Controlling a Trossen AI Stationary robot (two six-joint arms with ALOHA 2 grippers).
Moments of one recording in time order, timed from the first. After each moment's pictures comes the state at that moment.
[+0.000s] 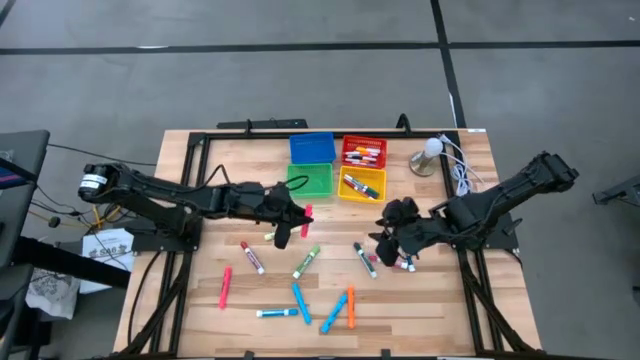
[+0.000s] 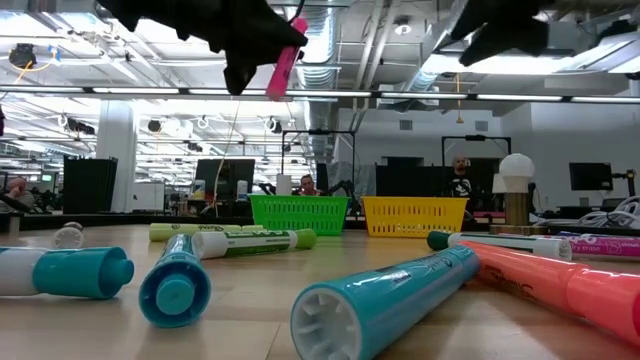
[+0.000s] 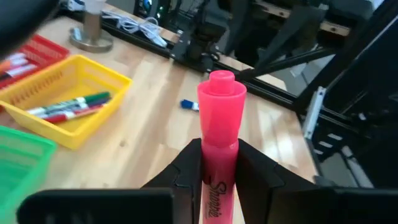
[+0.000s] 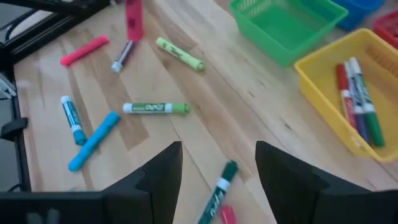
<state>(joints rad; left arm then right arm) -0.10 1.29 0.74 0.24 -0.06 -0.36 0.42 1.24 1.04 -0.71 0.47 0.84</state>
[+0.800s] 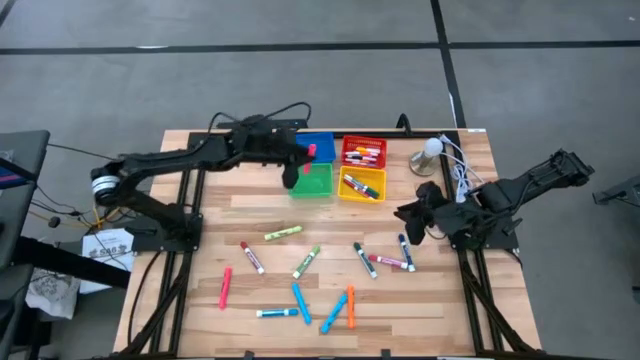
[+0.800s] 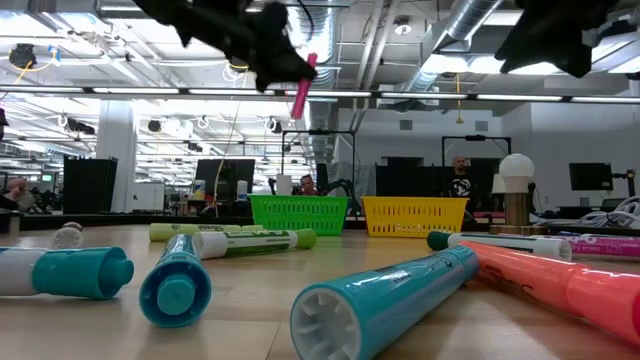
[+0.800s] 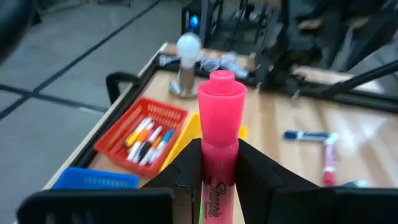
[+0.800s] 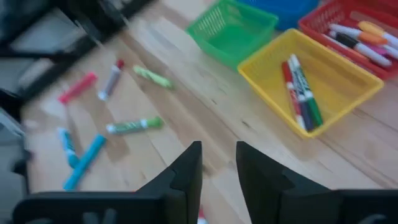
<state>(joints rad) 0.38 1.39 1.01 0.01 0.21 0.06 0.42 0.86 0.80 -0.74 0.55 0.93</state>
